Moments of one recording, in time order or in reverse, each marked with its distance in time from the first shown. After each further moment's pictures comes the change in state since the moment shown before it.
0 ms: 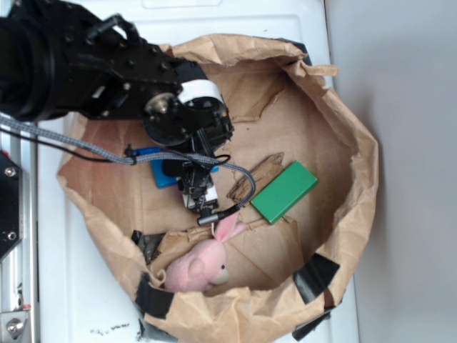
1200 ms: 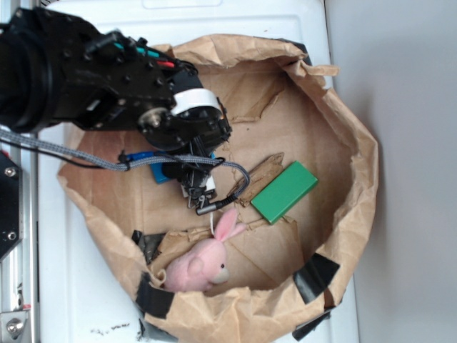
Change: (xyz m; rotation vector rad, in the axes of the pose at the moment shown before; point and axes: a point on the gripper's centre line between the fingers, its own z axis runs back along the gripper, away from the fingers) arm 0.000 -0.002 -0.006 0.033 -0.038 -0.006
